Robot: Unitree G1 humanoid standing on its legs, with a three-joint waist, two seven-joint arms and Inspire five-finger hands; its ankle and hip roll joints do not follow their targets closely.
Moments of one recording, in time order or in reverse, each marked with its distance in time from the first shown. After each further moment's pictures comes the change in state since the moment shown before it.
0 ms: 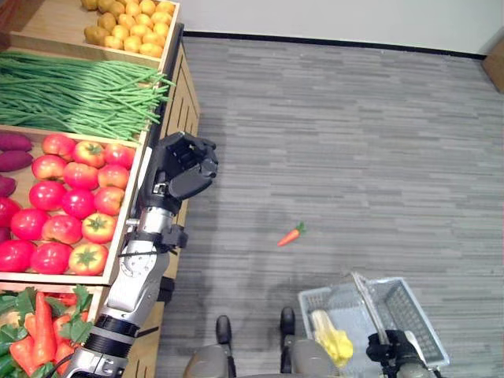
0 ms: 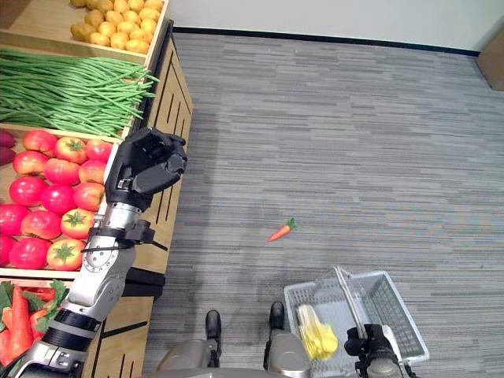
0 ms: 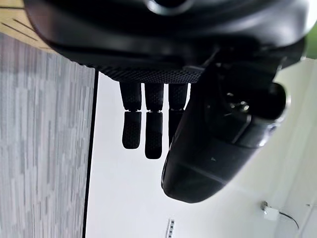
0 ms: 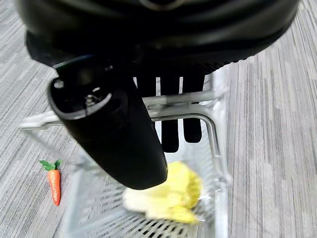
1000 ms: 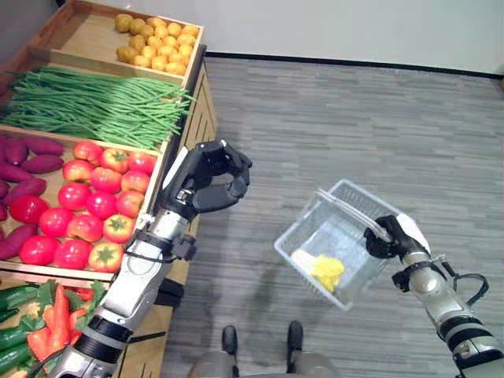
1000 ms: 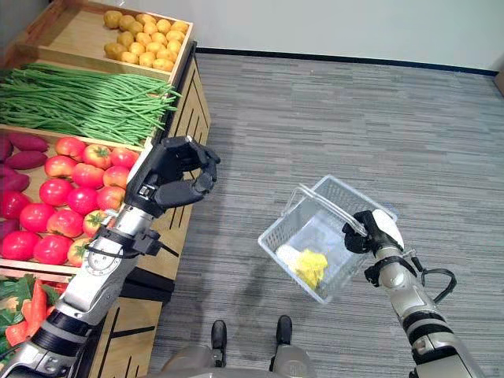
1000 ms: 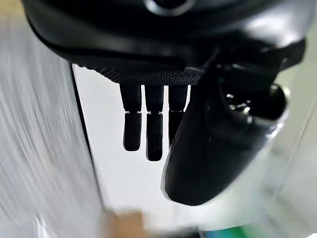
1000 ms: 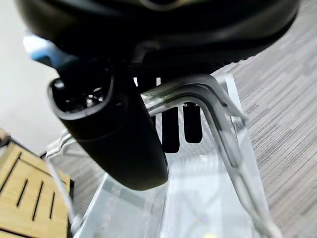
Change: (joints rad) left arm 0.080 0.125 0.036 -0.069 0.455 0.033 0.005; right arm -0.167 -0.269 0.128 -0.509 -0.180 -0.027 0.026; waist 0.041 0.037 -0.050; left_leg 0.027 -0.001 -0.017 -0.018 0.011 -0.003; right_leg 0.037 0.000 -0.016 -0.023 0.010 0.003
